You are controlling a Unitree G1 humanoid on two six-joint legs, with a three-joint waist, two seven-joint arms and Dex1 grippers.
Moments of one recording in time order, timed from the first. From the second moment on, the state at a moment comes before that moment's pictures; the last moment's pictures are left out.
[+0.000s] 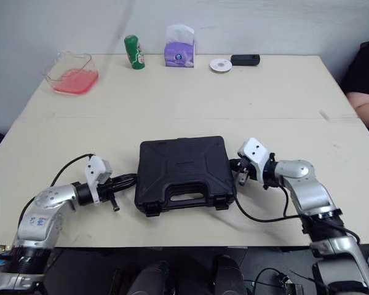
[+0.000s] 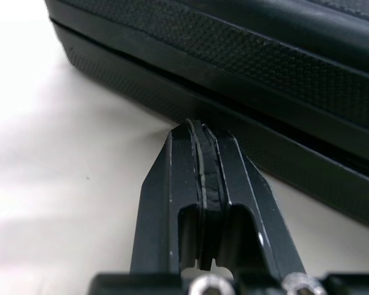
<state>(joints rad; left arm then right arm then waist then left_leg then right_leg) -0.15 0.59 0.09 -0.05 -0.35 0.29 -0.86 -0.57 -0.63 0.15 0.25 0.19 0.27 0.94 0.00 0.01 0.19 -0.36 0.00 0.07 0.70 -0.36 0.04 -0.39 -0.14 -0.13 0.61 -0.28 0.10</state>
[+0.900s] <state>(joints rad) -0.71 0.53 0.07 0.52 -0.26 0.22 -0.78 0.03 -0.80 -0.13 -0.18 0.42 0.31 1.12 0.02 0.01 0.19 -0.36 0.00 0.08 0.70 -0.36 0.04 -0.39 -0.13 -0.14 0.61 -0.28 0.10</state>
